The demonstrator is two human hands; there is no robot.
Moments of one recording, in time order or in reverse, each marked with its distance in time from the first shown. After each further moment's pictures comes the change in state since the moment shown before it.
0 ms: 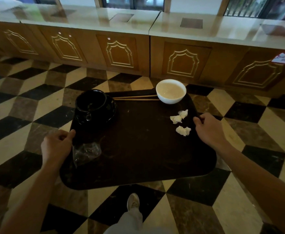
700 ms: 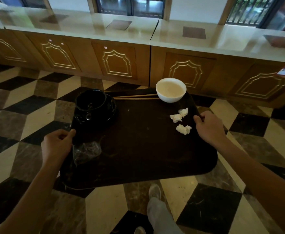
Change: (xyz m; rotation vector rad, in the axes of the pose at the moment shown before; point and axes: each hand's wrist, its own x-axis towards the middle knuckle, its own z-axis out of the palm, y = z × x) left_hand 0.241 0.039 0.052 -0.105 -0.036 -0.055; right_hand 0.194 -0.120 0.071 -0.070 0.065 0.001
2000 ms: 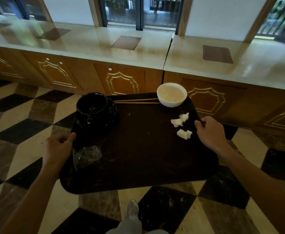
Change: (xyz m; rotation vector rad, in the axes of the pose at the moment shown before) left_hand 0.404 0.132 0.156 -0.094 -0.022 0.008; right_hand 0.408 -0.163 0.130 0.067 -0.092 0.002
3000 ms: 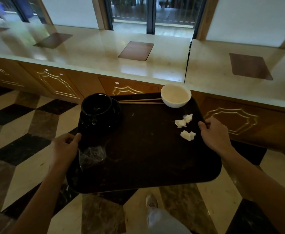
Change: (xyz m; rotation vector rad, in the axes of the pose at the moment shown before) left_hand 0.301 0.066 0.097 0.153 0.036 0.019; right_hand 0.298 -0.109 0.119 0.021 0.010 -0.033
